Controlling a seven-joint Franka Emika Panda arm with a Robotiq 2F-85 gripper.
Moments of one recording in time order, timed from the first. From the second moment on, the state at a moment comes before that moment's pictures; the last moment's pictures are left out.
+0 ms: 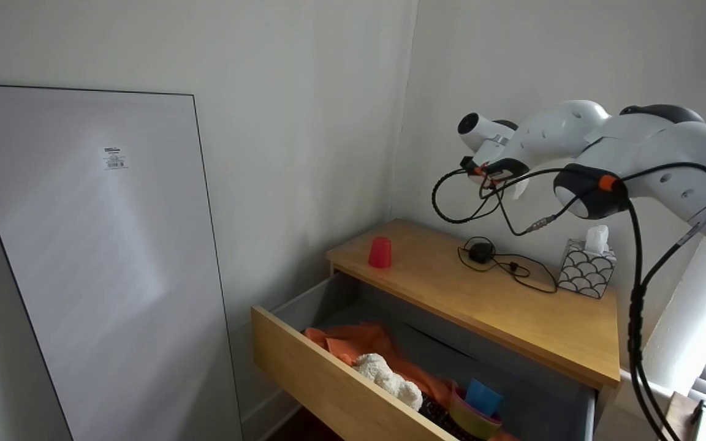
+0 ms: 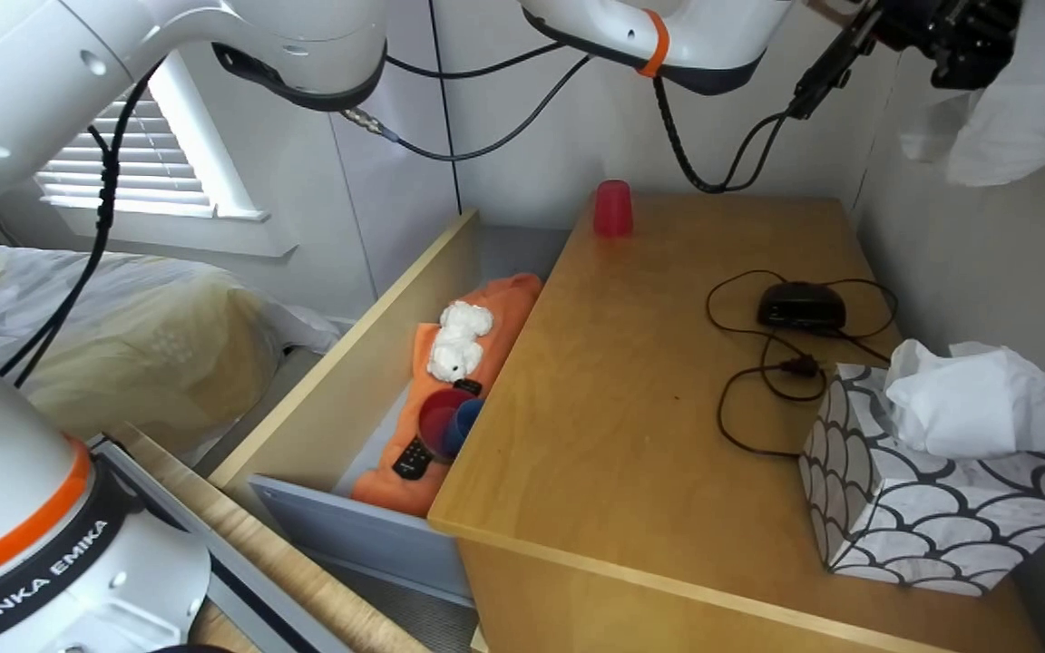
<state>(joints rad) -0.09 1.10 -0.86 -0.92 -0.37 2.28 1.84</state>
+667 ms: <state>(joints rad) -0.08 1.08 -0.88 -0.87 -0.38 2.69 1.85</state>
